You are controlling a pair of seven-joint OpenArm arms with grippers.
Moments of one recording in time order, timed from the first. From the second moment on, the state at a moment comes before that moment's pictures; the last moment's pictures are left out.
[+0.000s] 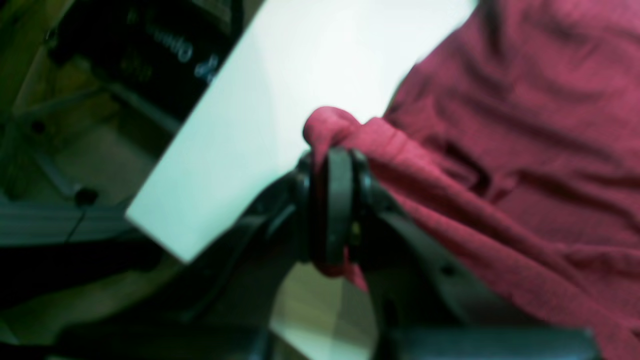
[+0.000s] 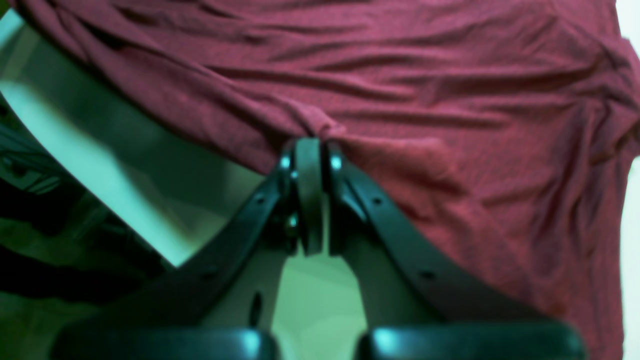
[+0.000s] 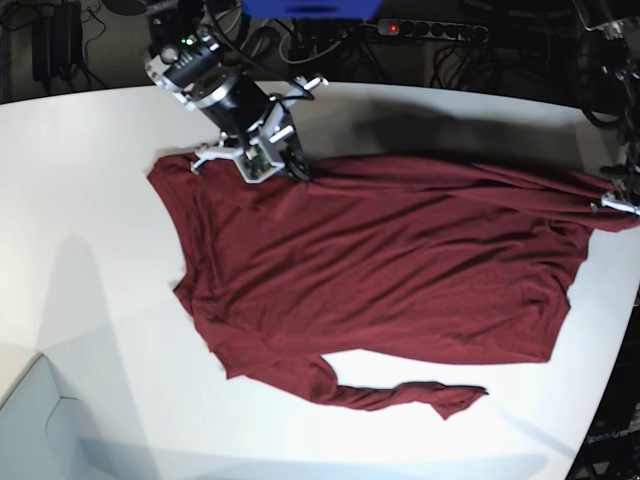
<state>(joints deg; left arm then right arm) 12.7 -24.4 -30.6 98.3 -21.3 6.0 47.7 -27.1 1.2 -10.7 115.7 -0.5 24.7 -26.4</state>
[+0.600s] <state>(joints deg) 11.6 -23.9 -30.5 91.5 -21.3 6.0 48.4 -28.3 5.6 -12.0 115.4 -0.7 24.7 -26.1</state>
